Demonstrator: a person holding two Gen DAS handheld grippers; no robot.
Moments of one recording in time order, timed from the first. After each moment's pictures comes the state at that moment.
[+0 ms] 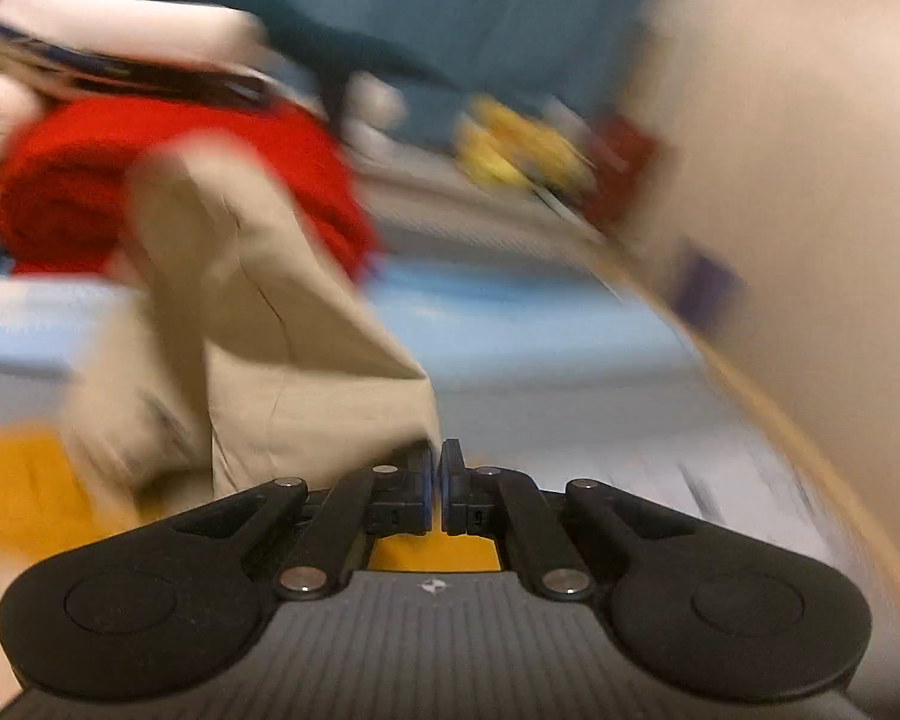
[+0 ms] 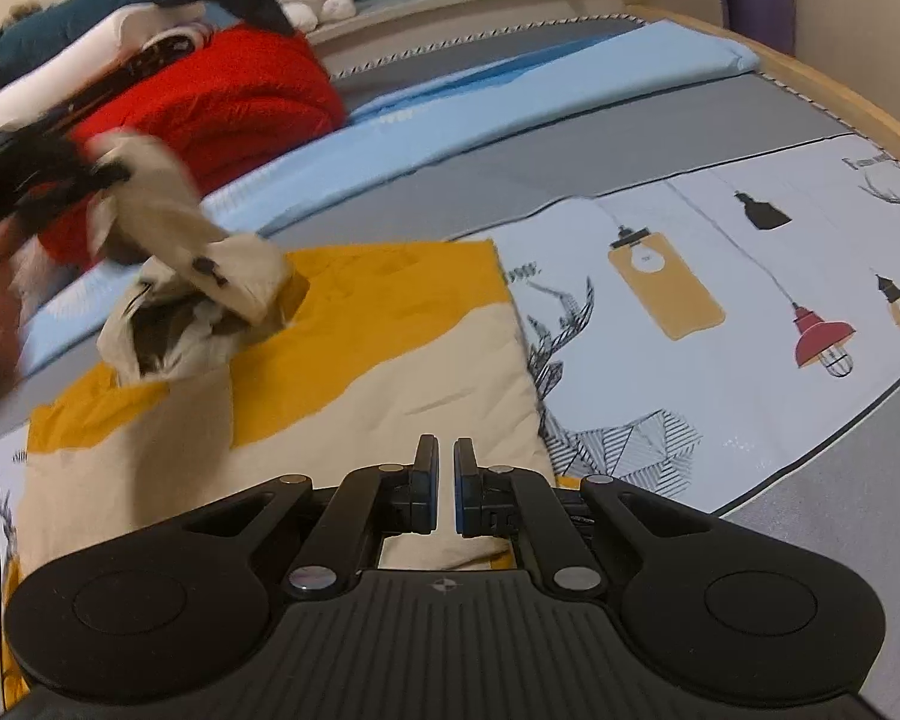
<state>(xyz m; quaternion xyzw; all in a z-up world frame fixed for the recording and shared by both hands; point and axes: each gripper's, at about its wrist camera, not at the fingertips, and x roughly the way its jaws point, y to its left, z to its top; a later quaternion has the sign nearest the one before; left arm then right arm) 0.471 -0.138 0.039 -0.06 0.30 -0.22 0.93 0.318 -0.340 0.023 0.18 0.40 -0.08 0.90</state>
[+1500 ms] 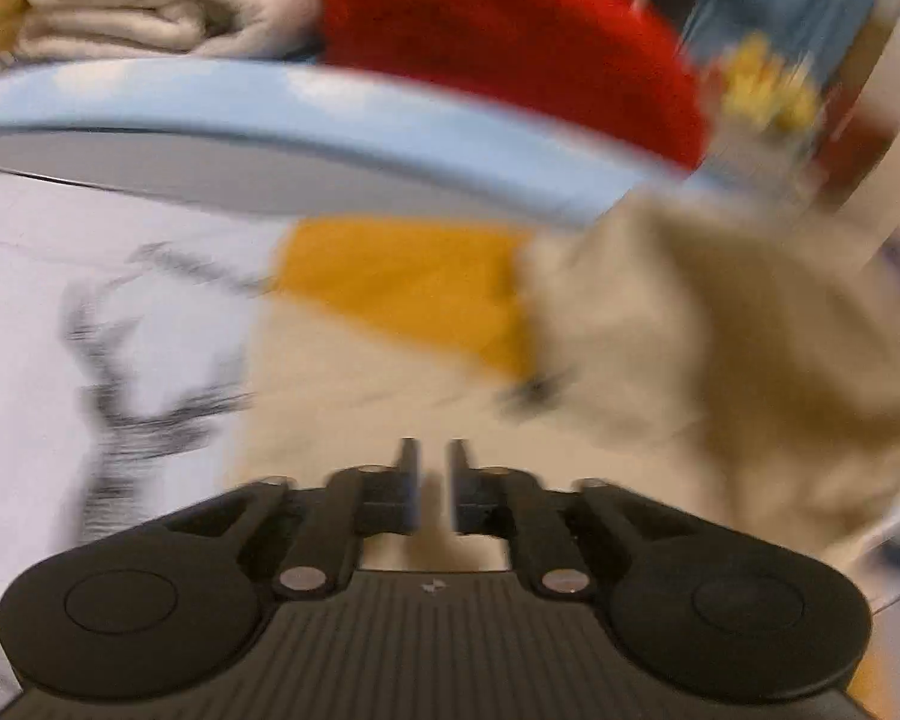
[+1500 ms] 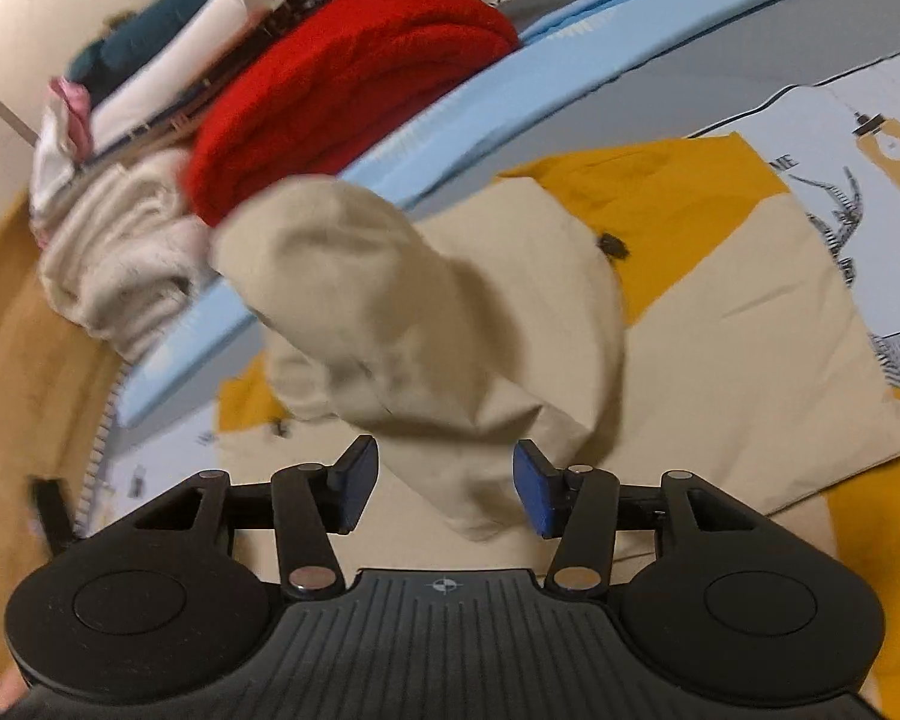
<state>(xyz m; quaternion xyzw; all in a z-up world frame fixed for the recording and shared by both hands) 0.487 0.136 -0.038 -0.15 0.41 -0.05 0.90 0.362 -0.253 0.008 0.29 0.41 0.08 0.86</state>
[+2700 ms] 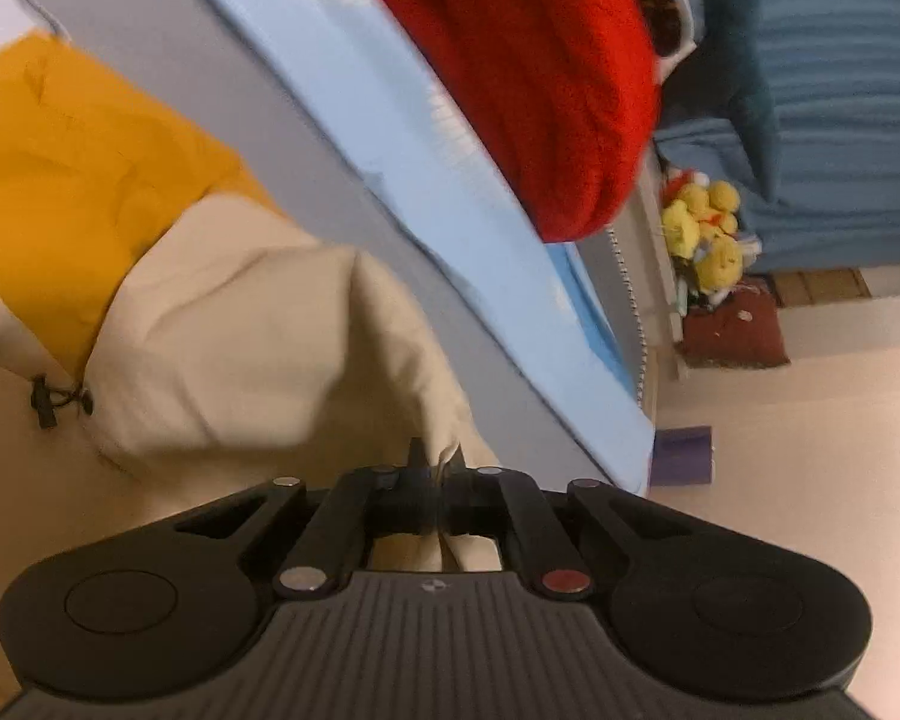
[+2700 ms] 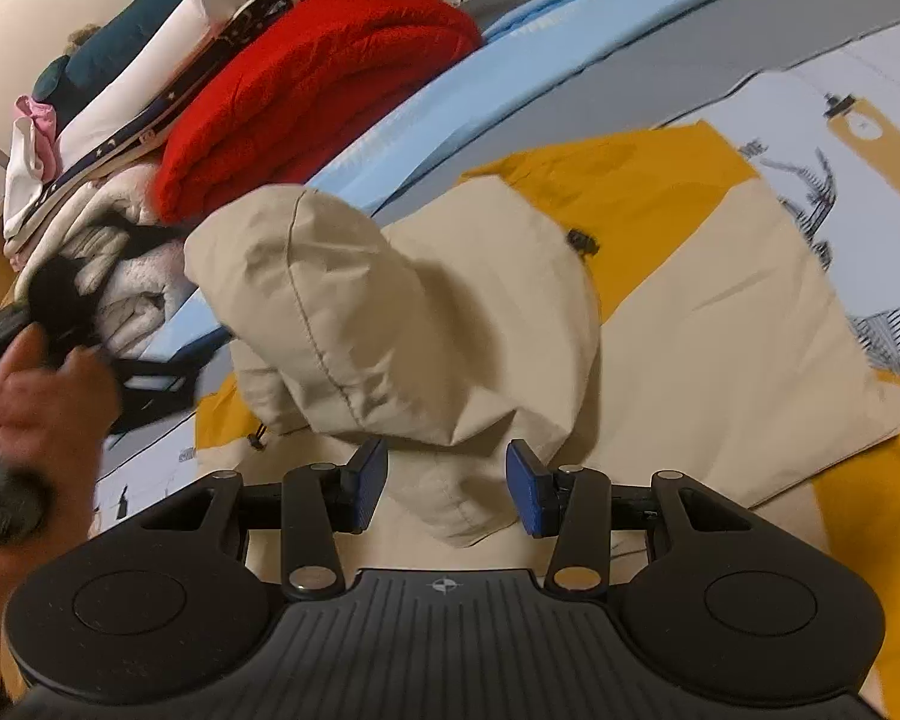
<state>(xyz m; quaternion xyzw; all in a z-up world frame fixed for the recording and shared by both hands) 0.636 0.079 -0.022 -0.47 0.47 -0.11 0.74 0.367 -0.253 0.002 0.32 0.42 0.06 0.85</state>
